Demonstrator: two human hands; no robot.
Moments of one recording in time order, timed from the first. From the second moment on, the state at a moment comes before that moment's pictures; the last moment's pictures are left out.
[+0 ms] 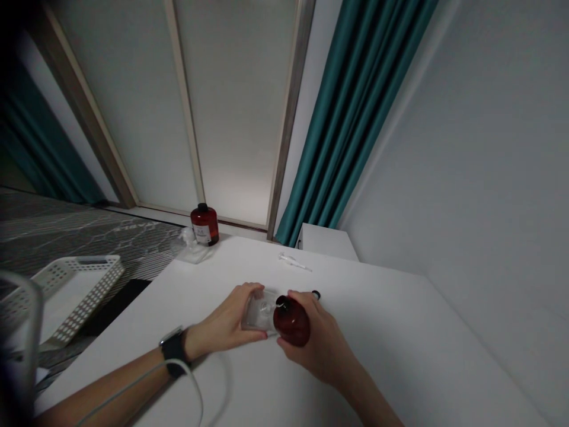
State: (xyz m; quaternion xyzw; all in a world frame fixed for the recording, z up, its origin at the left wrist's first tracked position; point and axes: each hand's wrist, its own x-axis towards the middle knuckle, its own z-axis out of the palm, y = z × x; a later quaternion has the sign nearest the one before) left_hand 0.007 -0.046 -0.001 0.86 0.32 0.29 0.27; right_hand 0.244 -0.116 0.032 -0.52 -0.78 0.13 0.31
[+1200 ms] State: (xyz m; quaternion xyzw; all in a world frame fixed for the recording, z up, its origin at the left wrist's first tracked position) left_hand 0.009 -0.053 0.009 0.91 0.25 0.25 0.23; right_hand 0.257 -0.132 0.076 -0.52 -0.81 0.23 0.11
